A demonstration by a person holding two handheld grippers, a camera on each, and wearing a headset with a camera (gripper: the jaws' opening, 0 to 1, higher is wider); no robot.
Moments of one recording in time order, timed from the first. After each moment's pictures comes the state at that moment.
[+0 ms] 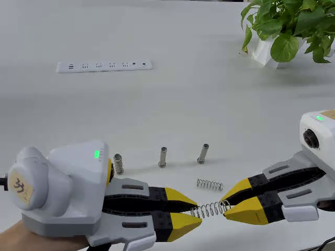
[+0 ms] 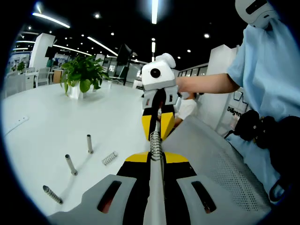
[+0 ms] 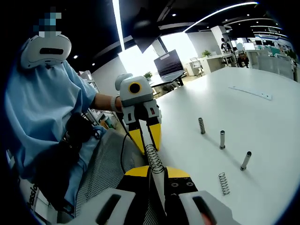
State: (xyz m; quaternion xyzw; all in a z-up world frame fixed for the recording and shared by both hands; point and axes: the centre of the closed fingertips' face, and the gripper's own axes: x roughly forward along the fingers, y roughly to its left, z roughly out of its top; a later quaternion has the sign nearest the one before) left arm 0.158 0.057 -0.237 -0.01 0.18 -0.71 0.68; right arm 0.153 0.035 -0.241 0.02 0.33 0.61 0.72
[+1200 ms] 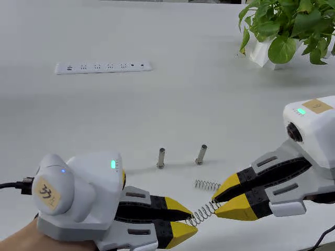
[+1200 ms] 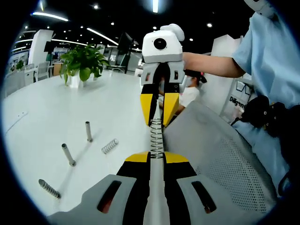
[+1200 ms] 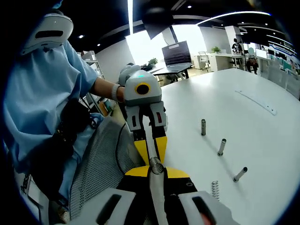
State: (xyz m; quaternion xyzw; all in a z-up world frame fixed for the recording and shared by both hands) left arm 0.156 0.054 -0.267 0.03 0.22 -0.71 0.67; right arm 0.159 0.043 -0.243 -0.08 0.34 0.63 0.70
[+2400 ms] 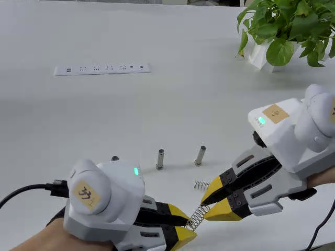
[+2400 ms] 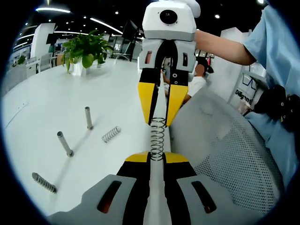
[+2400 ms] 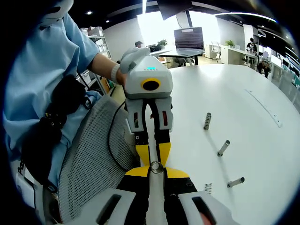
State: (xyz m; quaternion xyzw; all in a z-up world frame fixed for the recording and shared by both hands) left arm 0.158 0.048 -0.298 0.07 0.26 -0.69 0.67; right arm 0.161 0.051 -0.263 -0.19 0.37 0.64 0.65
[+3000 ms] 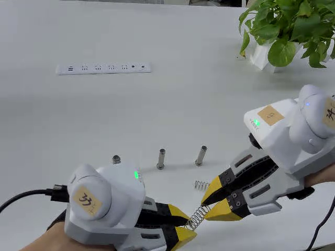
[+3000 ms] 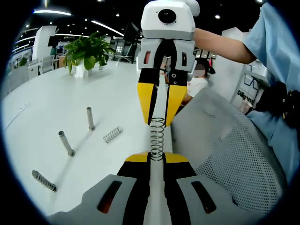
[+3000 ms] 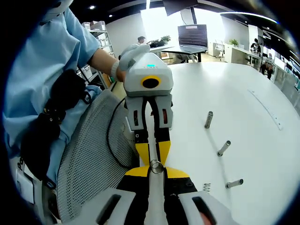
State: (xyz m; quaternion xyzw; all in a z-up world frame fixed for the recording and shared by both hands) left arm 0.158 0.049 -0.299 0.07 0.25 -0.68 0.68; right arm 0.162 0.051 -0.266 -0.21 0.37 0.64 0.64
